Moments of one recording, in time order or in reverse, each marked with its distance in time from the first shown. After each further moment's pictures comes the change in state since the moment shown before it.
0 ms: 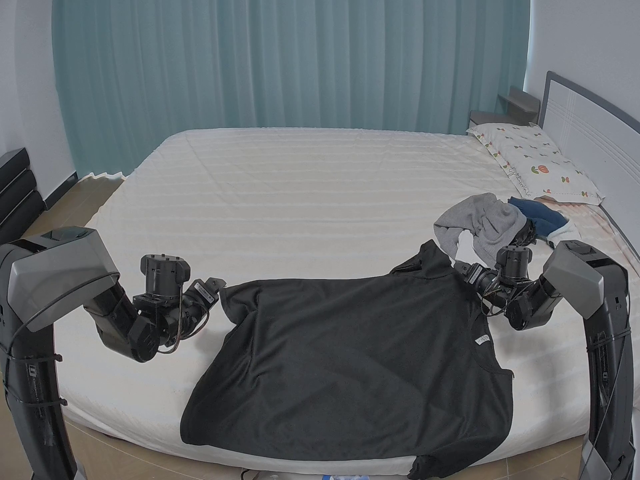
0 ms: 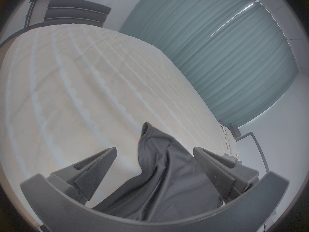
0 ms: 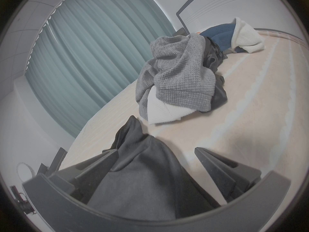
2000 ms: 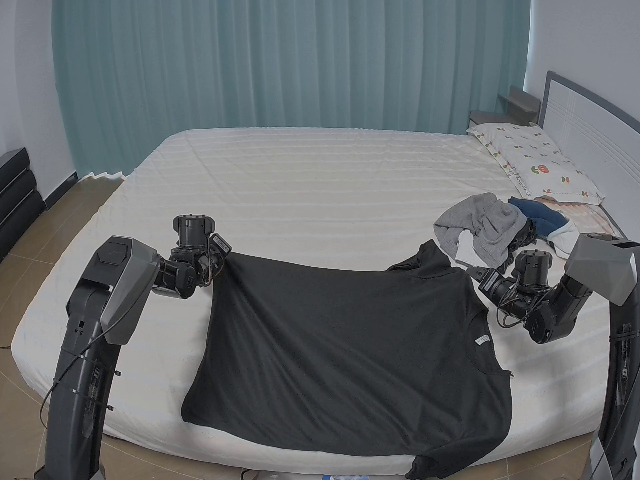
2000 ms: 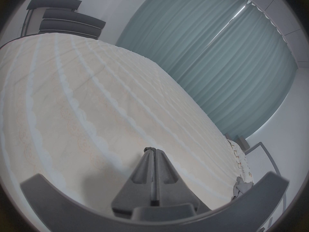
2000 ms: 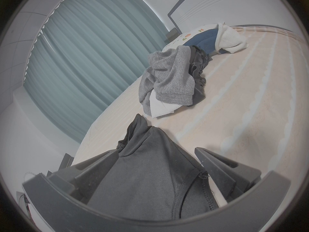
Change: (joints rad) left arm 0.078 0.475 -1.011 0.425 0.069 0.086; right arm 0.006 -0.200 0.351 -0.138 -0.001 0.084
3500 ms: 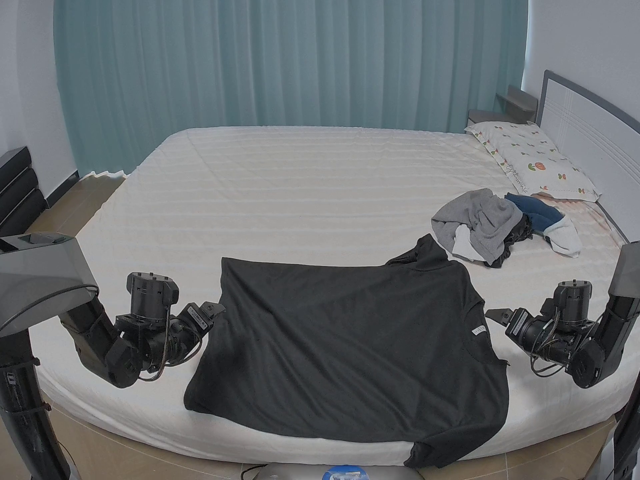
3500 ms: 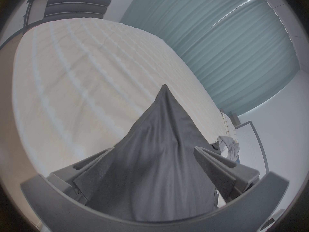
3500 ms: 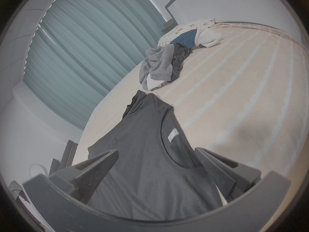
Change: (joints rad) left arm -0.112 -0.638 1.335 -0.491 -0.122 -0.108; right arm 0.017 -0.337 0.637 -0.169 0.062 -0.015
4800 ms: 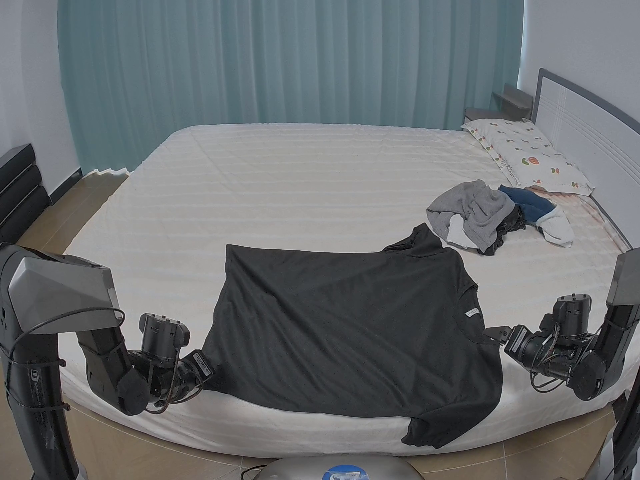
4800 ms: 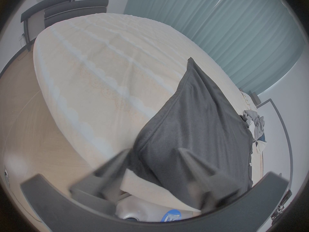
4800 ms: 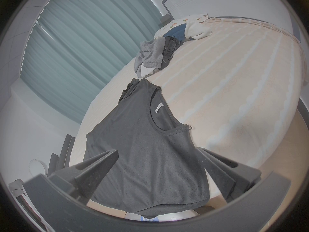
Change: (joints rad) left arm -0.020 0.143 0.119 -0.052 0.064 0.107; right arm 0.015 0.020 0.073 -0.019 0.002 -0.001
